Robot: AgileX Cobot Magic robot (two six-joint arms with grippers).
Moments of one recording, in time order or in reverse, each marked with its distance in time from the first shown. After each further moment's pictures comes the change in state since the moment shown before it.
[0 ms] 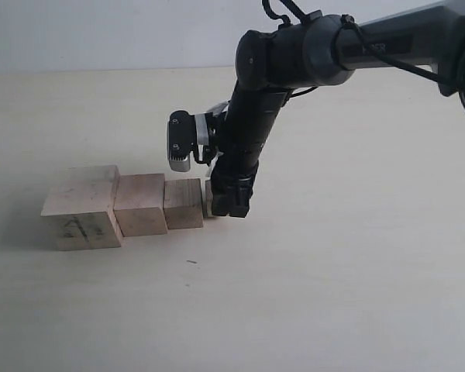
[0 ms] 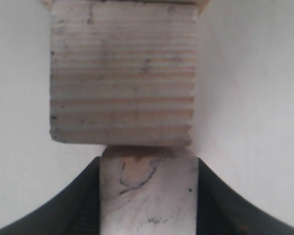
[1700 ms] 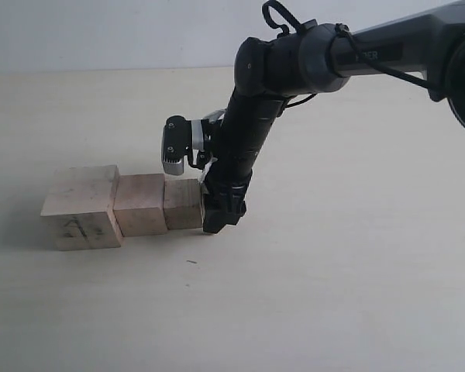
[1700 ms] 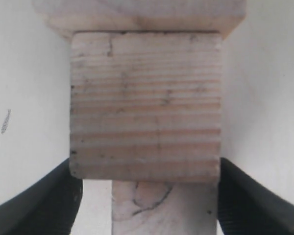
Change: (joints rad) left arm 0.000 0.000 0.000 0.000 0.000 0.000; right arm 0.002 0.021 0.000 0.094 0.012 -0.021
